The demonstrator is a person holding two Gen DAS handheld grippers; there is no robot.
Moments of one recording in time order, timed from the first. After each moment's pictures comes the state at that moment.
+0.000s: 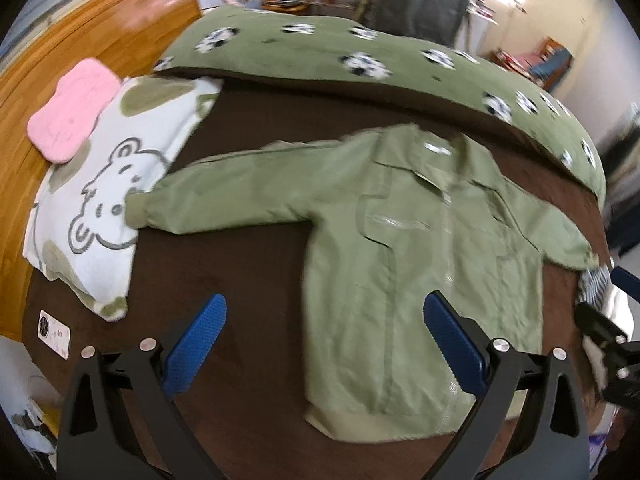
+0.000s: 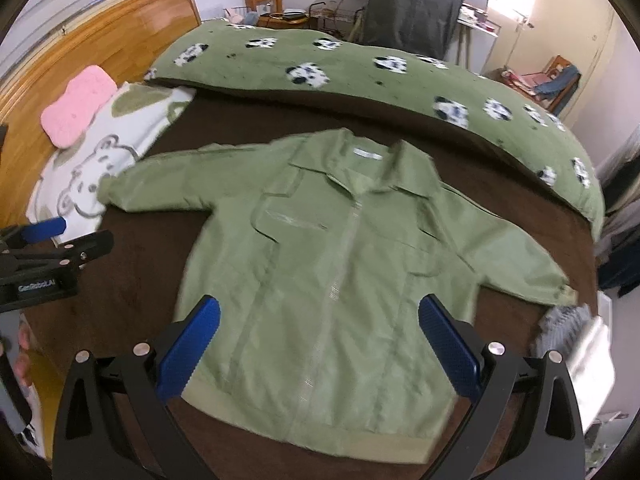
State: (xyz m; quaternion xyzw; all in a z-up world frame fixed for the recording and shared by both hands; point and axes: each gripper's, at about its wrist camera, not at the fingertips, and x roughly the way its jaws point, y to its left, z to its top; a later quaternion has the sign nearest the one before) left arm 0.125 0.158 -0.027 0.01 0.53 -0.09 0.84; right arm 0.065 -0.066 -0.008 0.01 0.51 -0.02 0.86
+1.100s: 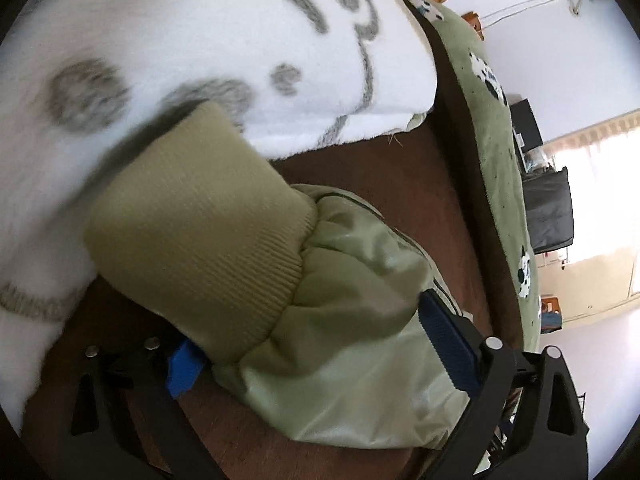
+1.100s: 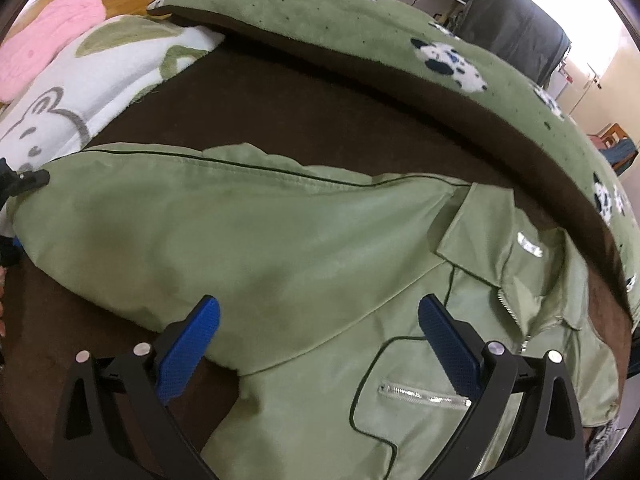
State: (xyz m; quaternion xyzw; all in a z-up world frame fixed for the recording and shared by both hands) left arm 0.351 0.428 -0.309 -0.42 0.45 -0.01 0.79; right arm 0.333 0.069 -0.246 -0.10 0.51 0.00 0.86
